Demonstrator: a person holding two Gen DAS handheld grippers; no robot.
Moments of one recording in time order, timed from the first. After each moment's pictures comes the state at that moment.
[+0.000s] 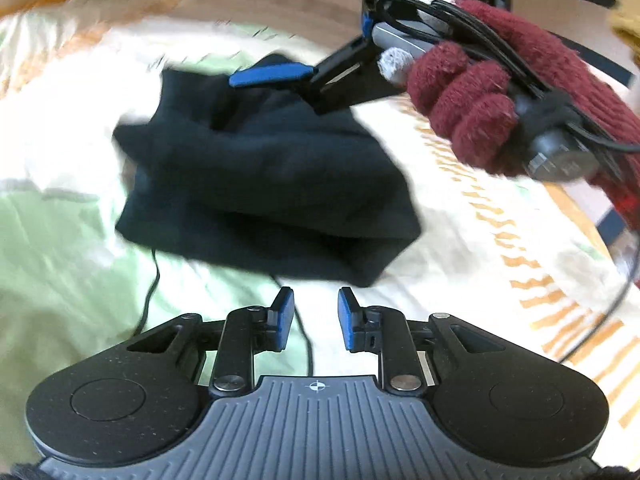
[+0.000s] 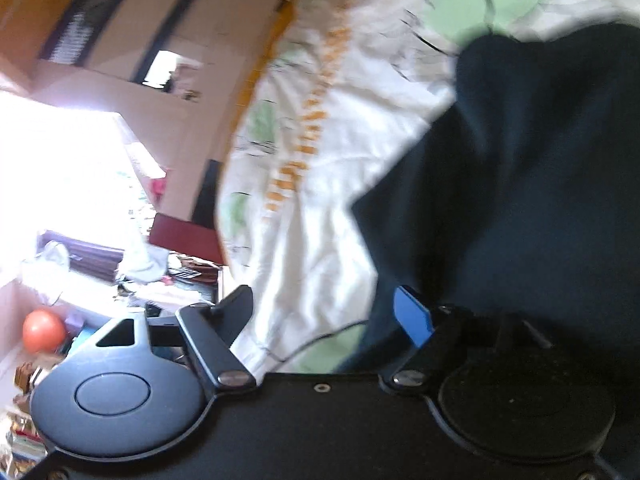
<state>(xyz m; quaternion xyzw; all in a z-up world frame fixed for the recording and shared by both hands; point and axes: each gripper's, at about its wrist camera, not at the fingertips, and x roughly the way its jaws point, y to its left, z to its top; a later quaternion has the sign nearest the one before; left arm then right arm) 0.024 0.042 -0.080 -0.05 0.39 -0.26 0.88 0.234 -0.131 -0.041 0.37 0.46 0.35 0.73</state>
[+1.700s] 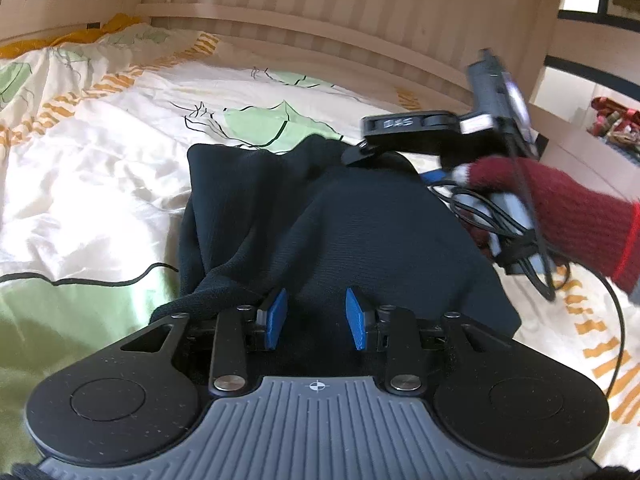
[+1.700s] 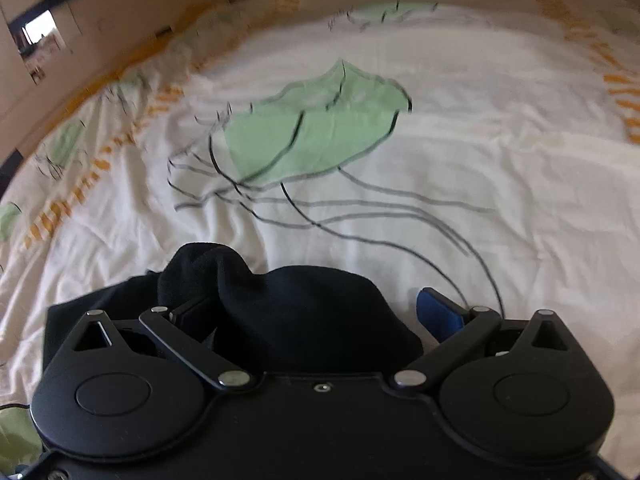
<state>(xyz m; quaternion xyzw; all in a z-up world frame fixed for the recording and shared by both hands) 0.086 0.052 -0.102 -0.06 0.33 -0.19 0.92 0.283 -0.180 -0.080 0.10 0.40 0.10 0.90</state>
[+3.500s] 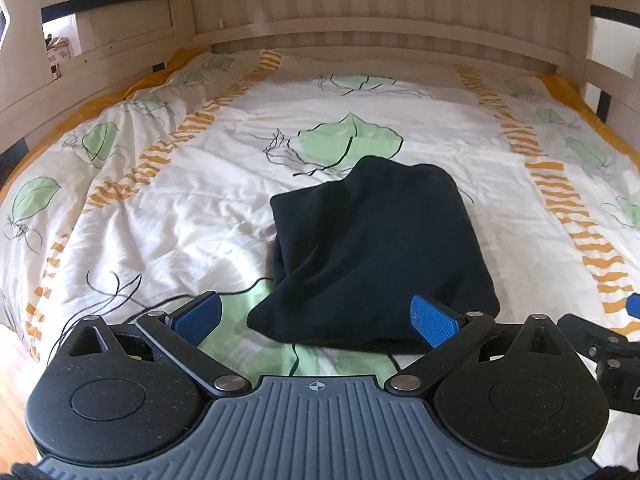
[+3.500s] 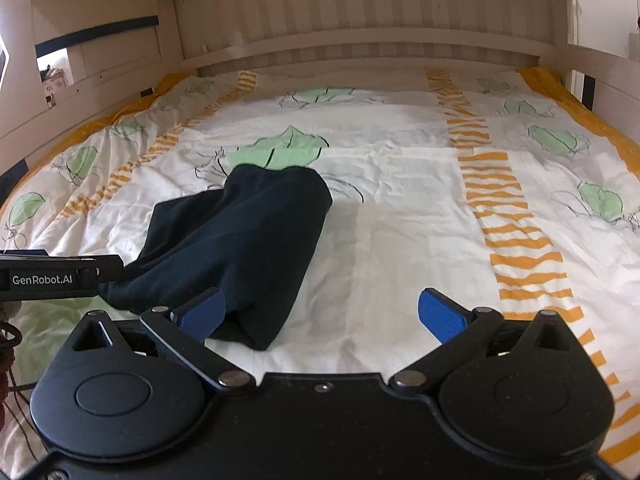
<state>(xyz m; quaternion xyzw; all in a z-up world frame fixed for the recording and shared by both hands) 0.028 0.028 -0.012 0.06 0.36 -0.05 0.93 0.010 -0.161 -0.007 0.08 0.33 -0.02 0.94</state>
